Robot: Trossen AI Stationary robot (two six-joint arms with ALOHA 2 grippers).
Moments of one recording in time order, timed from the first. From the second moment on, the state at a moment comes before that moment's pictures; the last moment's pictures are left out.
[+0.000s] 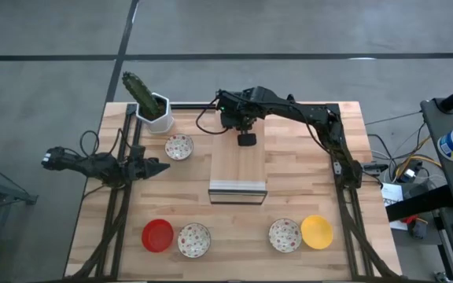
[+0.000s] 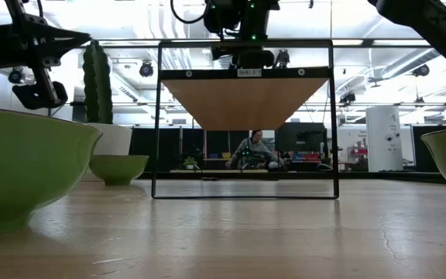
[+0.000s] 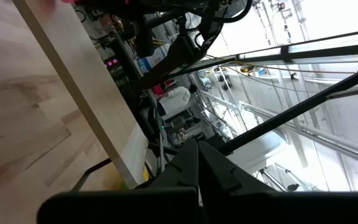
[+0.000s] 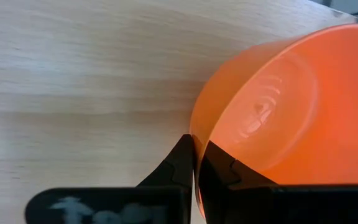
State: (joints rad) left arm -0.26 0.02 0.01 0.19 -0.31 -1.07; right arm -0.30 2.16 2.24 -1.38 0.19 -0.44
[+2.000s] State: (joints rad) left arm -0.26 0.02 0.01 0.19 -0.32 -1.07; right arm -0.16 1.78 2.08 -1.56 -0.09 0.06
